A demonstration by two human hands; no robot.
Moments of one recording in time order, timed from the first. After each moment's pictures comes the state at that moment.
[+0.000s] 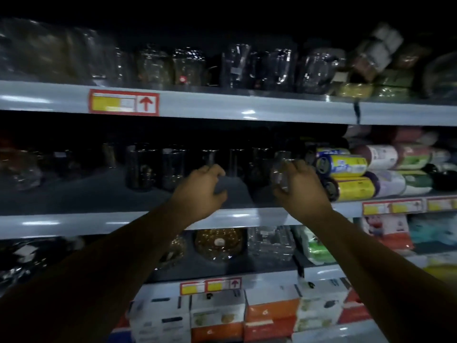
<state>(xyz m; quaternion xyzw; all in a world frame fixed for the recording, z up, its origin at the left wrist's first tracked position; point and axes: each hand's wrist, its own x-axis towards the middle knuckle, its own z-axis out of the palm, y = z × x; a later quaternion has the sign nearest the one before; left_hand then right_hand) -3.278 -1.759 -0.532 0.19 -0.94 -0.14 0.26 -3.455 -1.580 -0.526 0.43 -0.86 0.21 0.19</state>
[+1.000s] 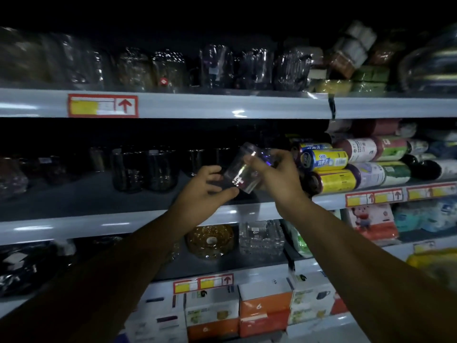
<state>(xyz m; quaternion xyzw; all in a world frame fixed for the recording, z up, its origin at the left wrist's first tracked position) -3.281 -1.711 -0.534 0.18 -0.80 -0.49 0.30 -3.419 -1.594 -0.509 0.28 -0.65 0.70 -0.08</state>
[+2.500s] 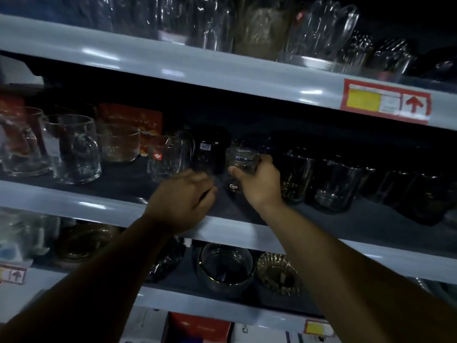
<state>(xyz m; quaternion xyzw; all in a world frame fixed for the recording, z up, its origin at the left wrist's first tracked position) -3.020 -2.022 -0.592 0.23 -0.92 0.04 0.32 -3.194 -1.949 -0.561 0.41 -0.73 0.55 -0.03</state>
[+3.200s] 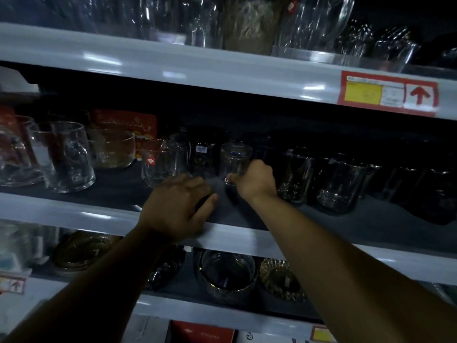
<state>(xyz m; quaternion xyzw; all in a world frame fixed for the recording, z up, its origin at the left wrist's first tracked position) -3.021 -2.021 -0.598 0.20 -0.90 0.10 0.36 -3.206 -1.974 -0.560 0.39 -0.83 0.39 -0.03</state>
